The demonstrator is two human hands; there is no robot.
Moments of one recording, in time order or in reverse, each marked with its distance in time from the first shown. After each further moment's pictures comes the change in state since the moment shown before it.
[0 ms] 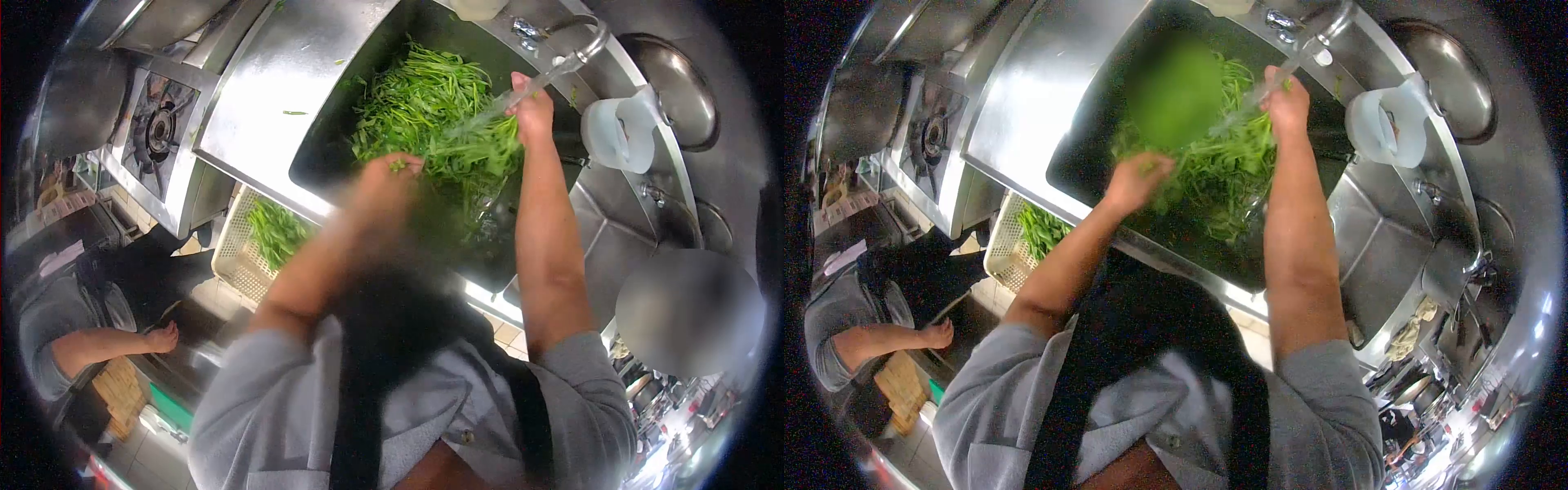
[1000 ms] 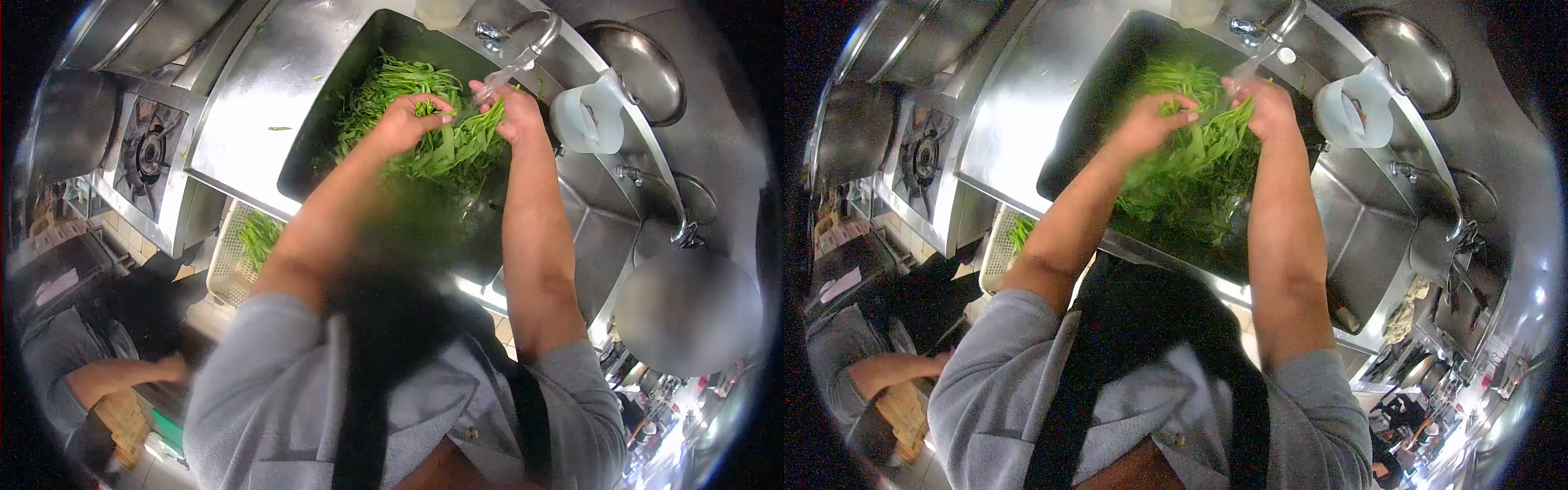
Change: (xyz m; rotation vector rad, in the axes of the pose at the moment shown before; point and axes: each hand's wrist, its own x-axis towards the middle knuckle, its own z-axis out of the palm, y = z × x) left_hand 0.069 0.092 0.000 -0.126 -0.128 0.468; right_hand -0.026 -0.060 -0.006 0.280 -0.128 0.287
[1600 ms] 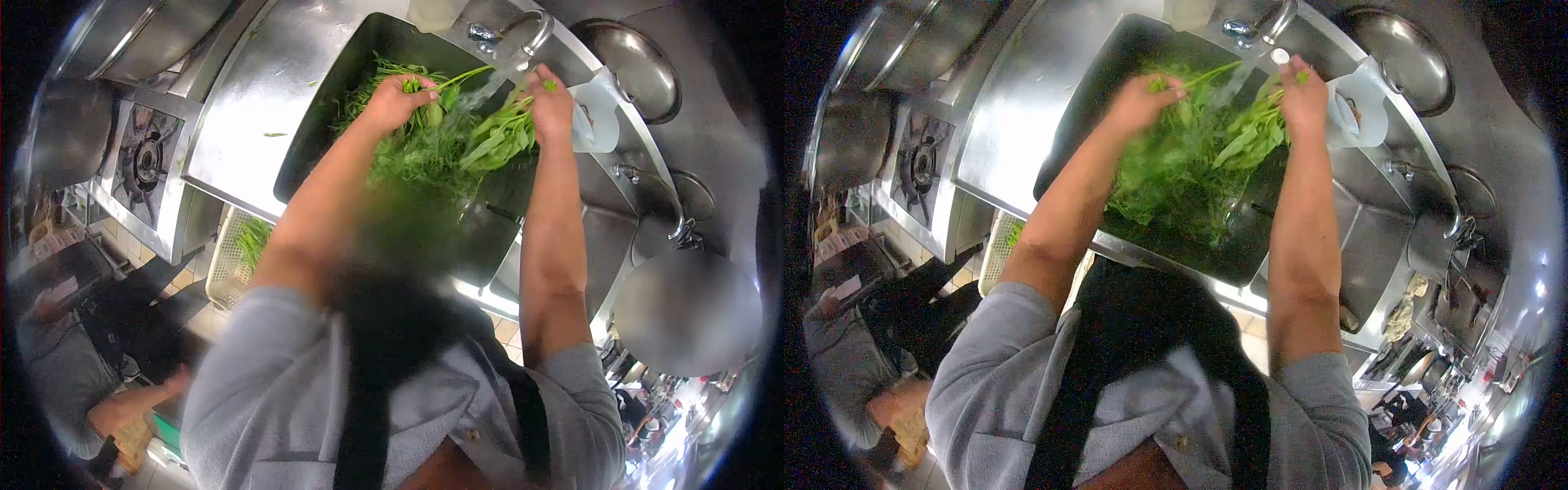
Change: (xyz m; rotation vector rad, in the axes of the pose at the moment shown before) left_hand 0.029 0.018 -0.016 0.000 0.086 -0.166; right_hand -0.036 -0.047 -0.008 -0.500 0.388 -0.518
